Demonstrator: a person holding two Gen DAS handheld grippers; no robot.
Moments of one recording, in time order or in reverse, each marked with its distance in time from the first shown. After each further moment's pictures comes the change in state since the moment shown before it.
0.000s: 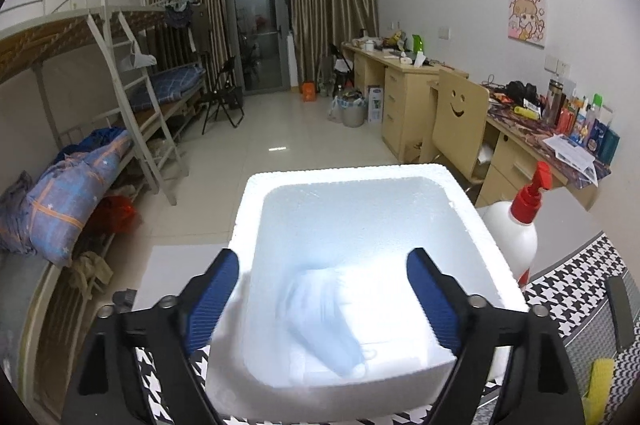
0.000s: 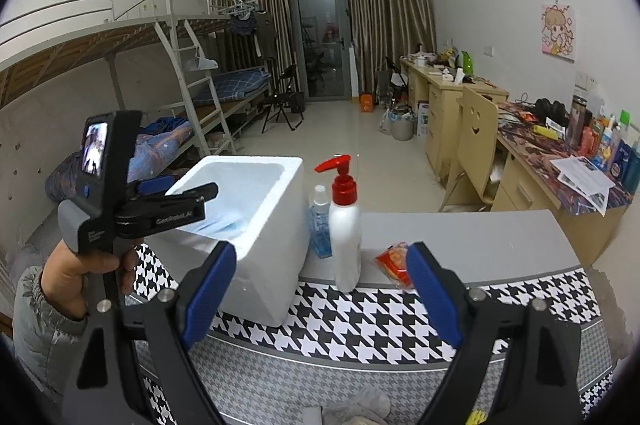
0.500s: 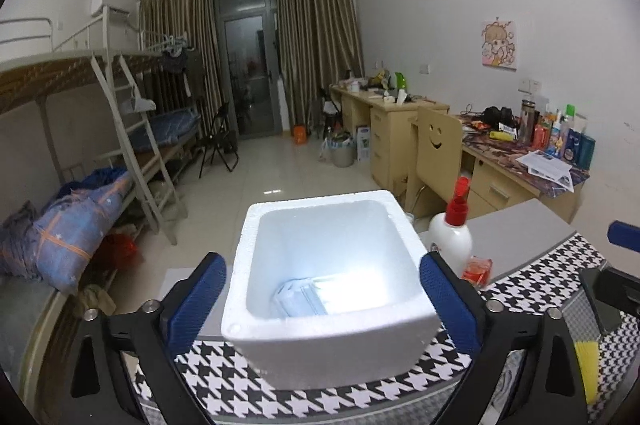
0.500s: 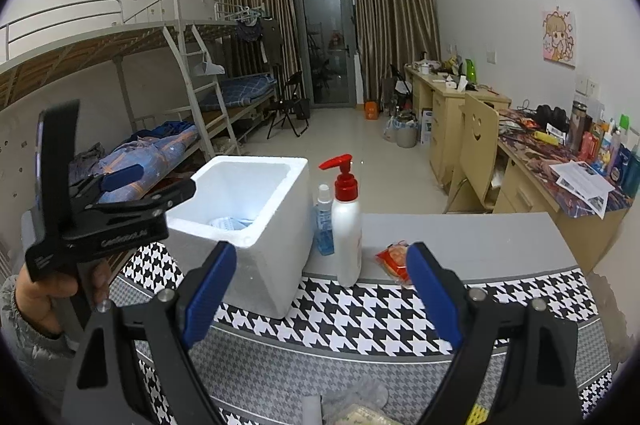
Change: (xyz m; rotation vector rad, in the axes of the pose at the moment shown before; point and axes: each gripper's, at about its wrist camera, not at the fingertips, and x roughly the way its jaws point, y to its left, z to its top) left arm -0.086 -0.025 -0.019 0.051 -0.158 -0.019; right arm -0.025 0.000 -0.009 -0.020 -0.032 0.019
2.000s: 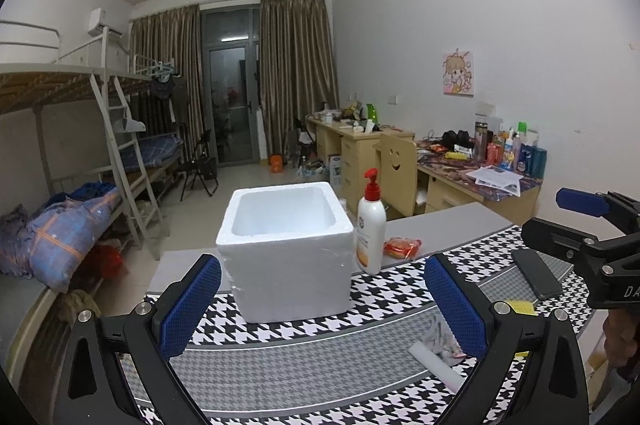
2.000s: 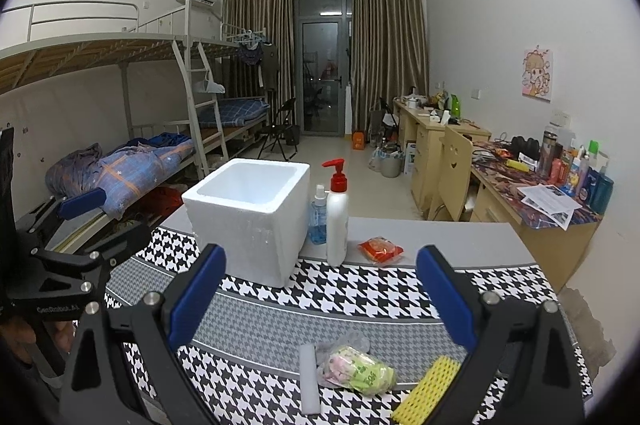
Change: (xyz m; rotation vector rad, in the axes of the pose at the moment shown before) left arm -0.138 -0.037 -0.067 -0.009 -0.129 -0.098; right arm -0.093 0.020 -0.048 -0.064 -0.115 -0.070
